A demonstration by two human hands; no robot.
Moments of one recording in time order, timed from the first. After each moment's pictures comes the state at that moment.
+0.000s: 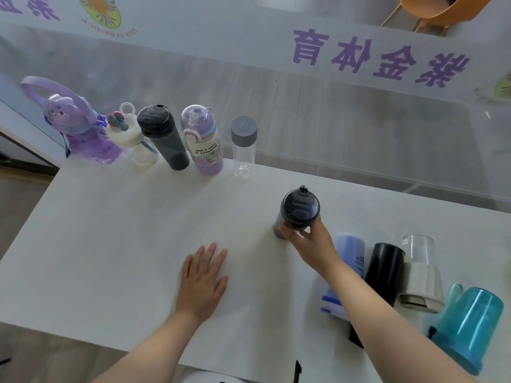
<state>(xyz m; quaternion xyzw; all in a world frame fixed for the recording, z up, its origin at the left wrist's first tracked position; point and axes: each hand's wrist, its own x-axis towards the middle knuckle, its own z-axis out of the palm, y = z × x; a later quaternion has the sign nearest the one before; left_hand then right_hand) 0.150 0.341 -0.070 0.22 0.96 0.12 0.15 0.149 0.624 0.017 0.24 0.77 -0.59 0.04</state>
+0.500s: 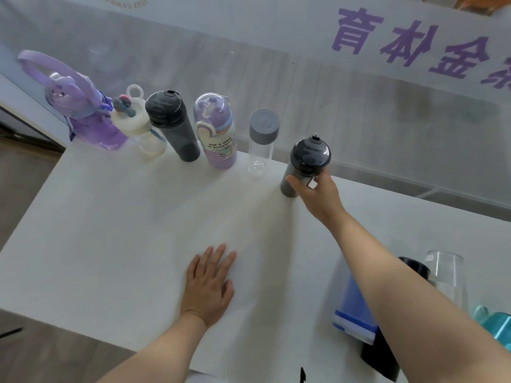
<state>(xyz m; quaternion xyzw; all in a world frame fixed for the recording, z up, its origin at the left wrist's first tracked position) 0.148 0.342 -0.078 0.21 0.96 0.15 0.13 0.033 0.638 0.024 0.23 0.81 -0.54 0.01</state>
